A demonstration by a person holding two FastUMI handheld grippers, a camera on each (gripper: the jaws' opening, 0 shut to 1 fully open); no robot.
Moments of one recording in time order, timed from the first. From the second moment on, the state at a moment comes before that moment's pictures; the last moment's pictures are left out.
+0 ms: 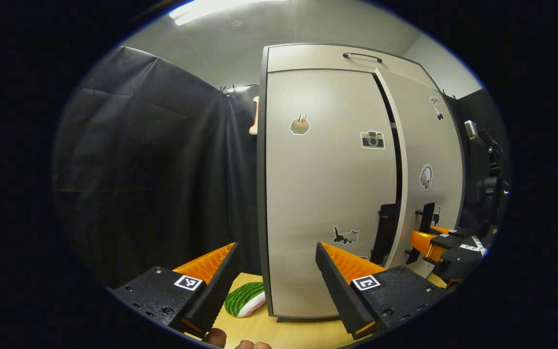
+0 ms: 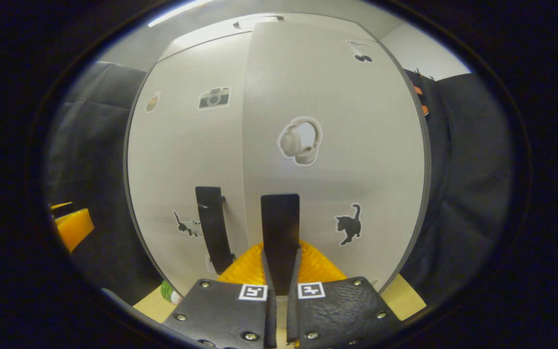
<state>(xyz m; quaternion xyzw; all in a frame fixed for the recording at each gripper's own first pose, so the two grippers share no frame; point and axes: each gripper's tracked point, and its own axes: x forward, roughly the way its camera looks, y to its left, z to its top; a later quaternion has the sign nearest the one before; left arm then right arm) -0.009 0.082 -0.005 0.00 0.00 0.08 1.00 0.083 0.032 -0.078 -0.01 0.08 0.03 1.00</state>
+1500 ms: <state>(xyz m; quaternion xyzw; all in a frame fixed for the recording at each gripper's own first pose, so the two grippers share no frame) -0.028 -0.001 -0.029 -0.02 0.03 -0.04 1.00 -0.013 -0.067 -0.066 0.02 0.05 -0.08 1.00</state>
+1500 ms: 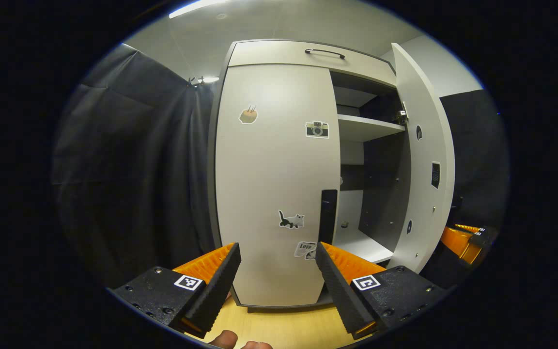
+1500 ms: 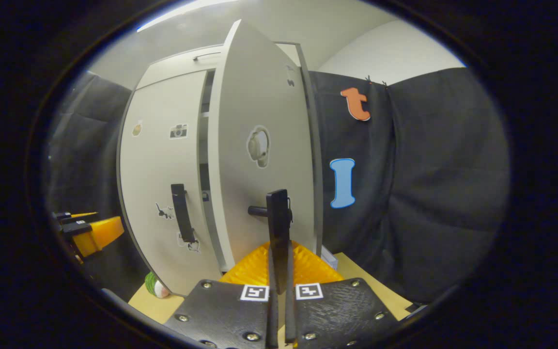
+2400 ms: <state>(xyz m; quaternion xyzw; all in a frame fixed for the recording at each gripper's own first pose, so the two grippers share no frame) -0.021 -0.037 -0.042 -0.02 0.05 -0.06 1.00 -0.028 -0.184 -0.065 0.01 0.04 -0.14 0.99</state>
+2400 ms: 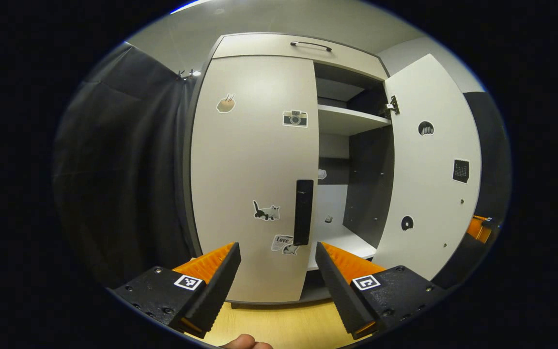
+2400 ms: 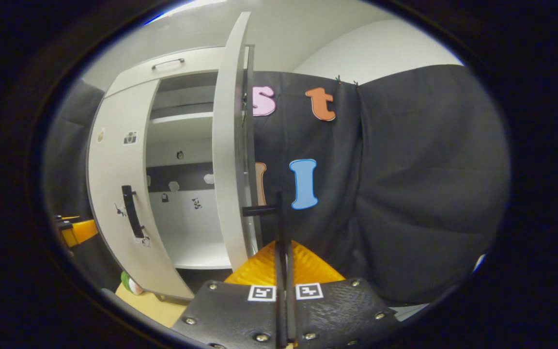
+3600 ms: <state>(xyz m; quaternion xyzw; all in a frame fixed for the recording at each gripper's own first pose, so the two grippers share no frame) 0.077 -0.074 -0.062 -0.01 0.07 -0.04 1.00 -0.045 -0.261 -0.068 0.06 0.04 -0.19 0.98</state>
